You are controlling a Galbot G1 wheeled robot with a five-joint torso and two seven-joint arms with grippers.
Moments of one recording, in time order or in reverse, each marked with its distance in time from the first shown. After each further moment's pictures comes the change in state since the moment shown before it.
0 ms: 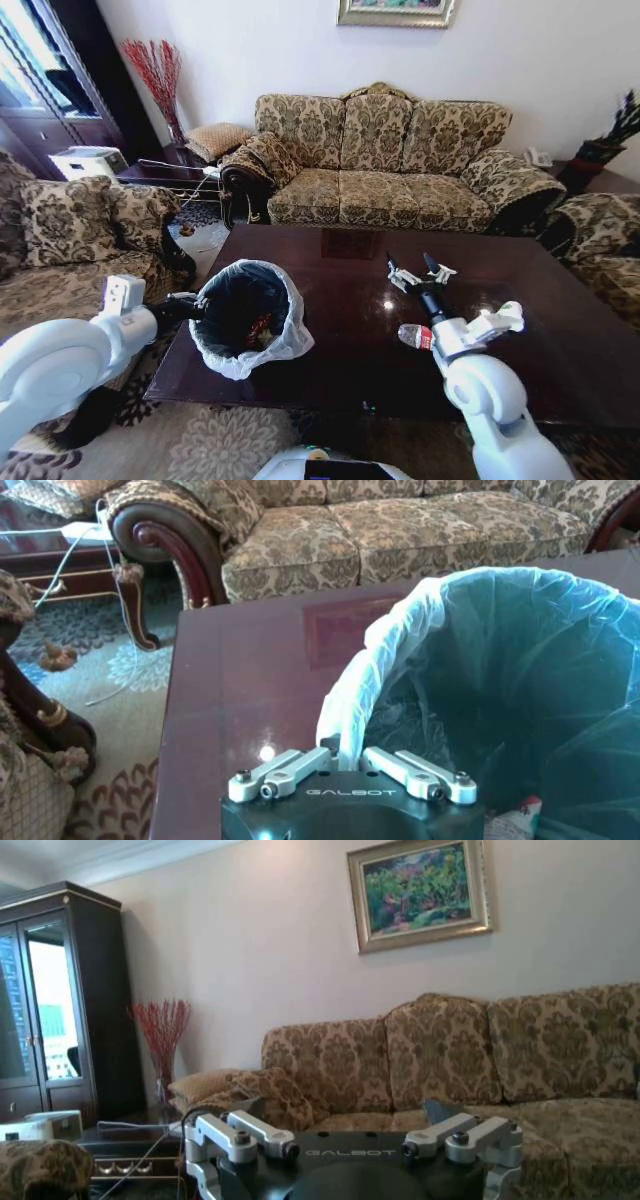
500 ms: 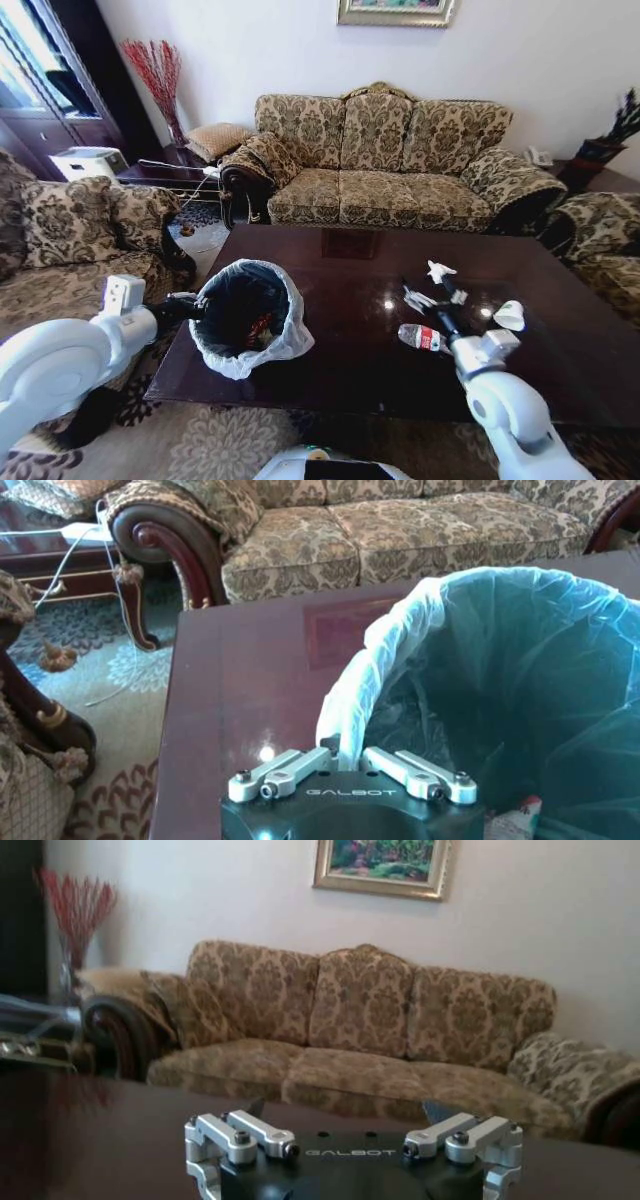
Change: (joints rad) left arm 0.000 0.000 0.000 0.000 0.000 0.000 0.000; right arm -0.229 -0.039 0.238 -0.215 -0.173 0.174 -0.149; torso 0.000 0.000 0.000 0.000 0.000
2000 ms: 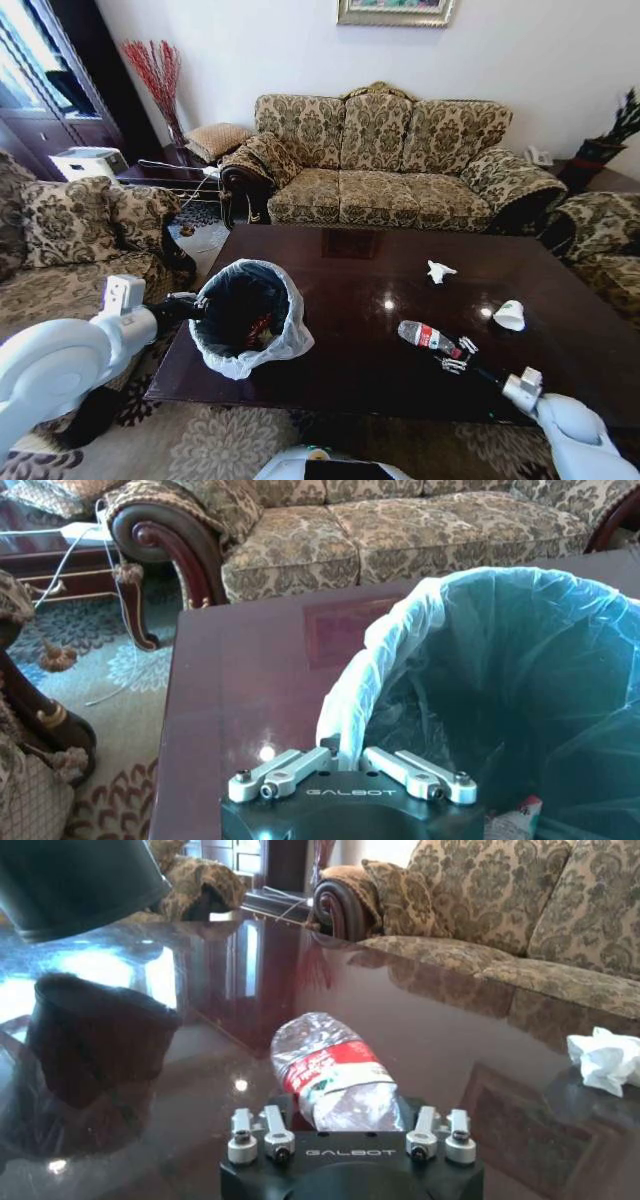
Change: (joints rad) left arm 0.000 0.000 0.000 0.000 0.000 0.000 0.000; right arm 0.193 -0.152 0.114 -0.737 -0.037 0.353 -0.995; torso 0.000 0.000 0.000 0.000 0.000
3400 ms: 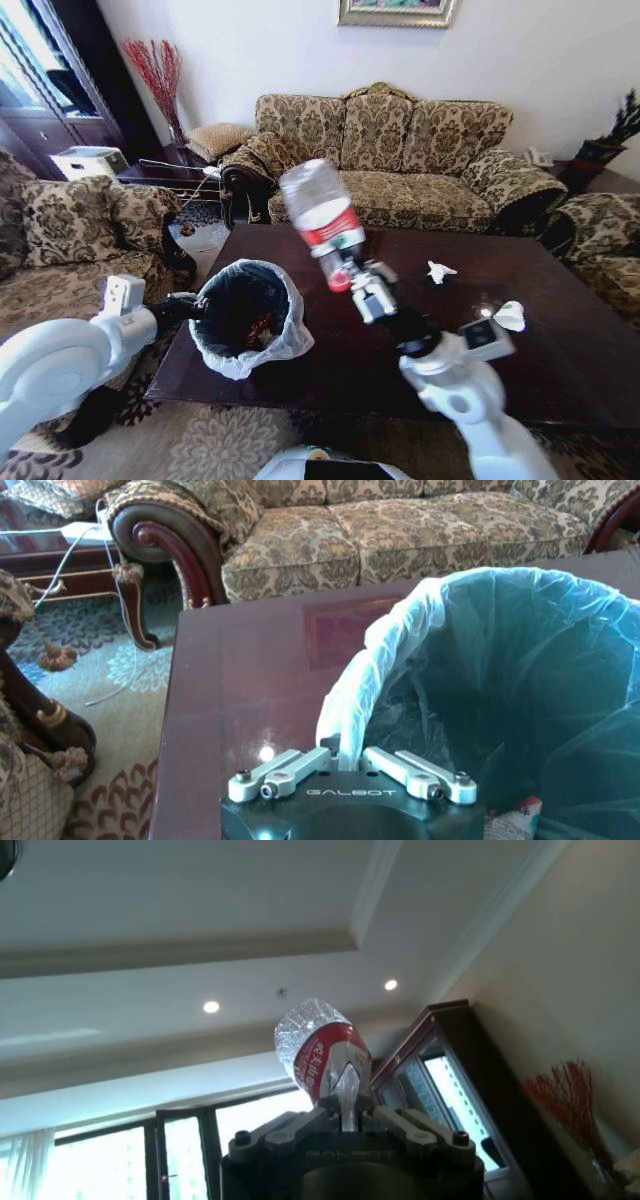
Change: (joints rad) left arm 0.000 0.000 0.000 0.000 0.000 0.000 0.000; right arm 0.164 0.123 -0.768 0.924 0.614 -0.249 0.544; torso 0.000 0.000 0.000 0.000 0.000
